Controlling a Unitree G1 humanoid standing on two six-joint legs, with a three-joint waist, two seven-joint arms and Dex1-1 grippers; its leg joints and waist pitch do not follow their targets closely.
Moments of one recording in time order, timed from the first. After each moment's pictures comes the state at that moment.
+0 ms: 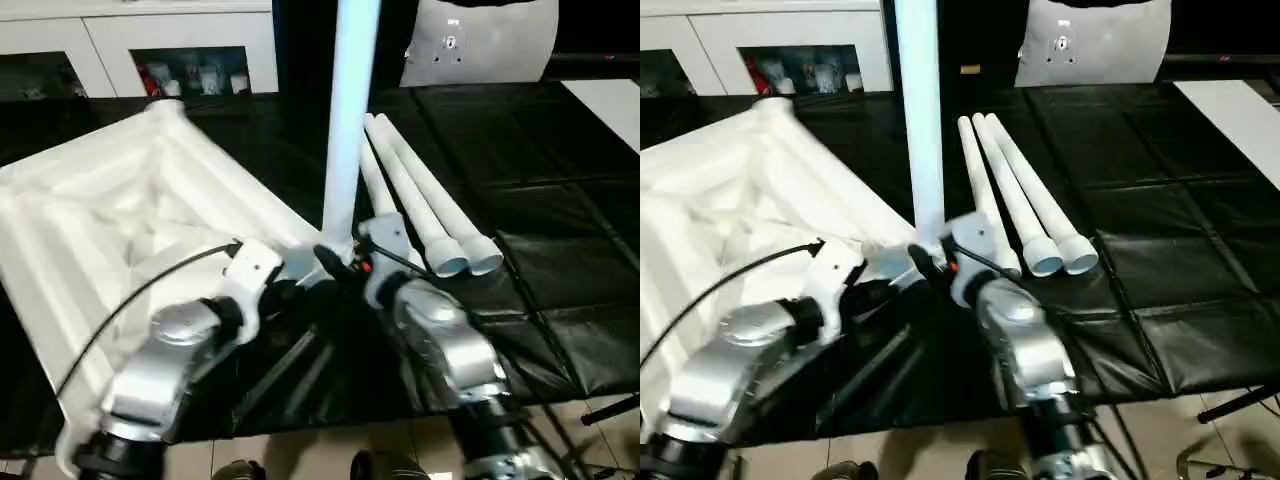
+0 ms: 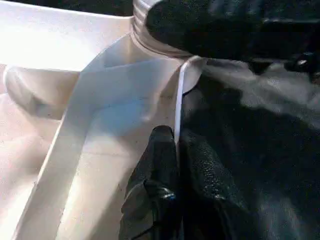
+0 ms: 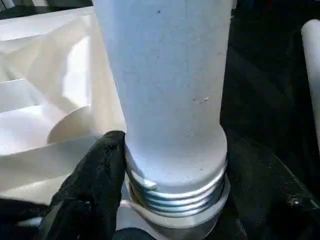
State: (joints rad) left arm -0.19 0.20 -0.14 -0.24 -0.02 0.76 -0.54; right arm -0.37 0.05 0.15 0.22 0.03 0.31 0.33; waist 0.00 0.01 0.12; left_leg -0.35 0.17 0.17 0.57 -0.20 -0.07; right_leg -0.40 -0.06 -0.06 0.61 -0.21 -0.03
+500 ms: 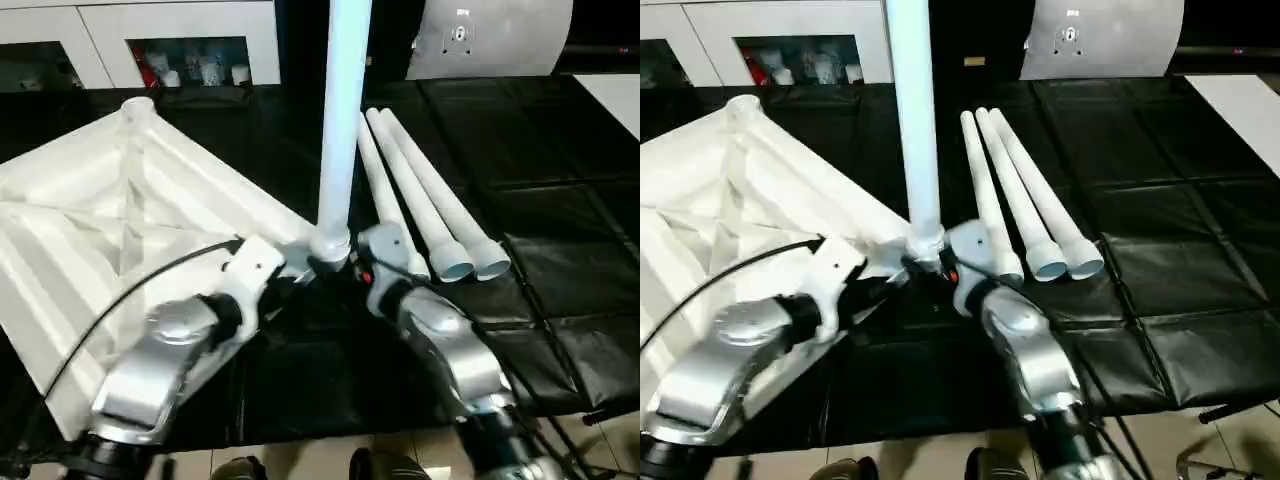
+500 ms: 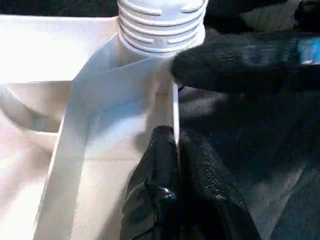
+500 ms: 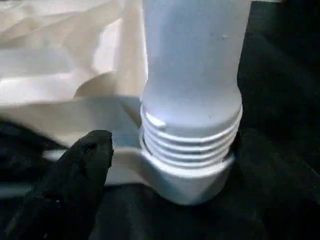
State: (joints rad) left arm -0.20 0.38 -0.16 -0.24 -0.06 0.70 -0.67; right arm -0.31 -0.08 0.20 0.16 0.05 0.25 0.51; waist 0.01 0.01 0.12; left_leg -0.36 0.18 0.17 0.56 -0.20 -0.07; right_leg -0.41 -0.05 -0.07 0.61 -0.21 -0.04
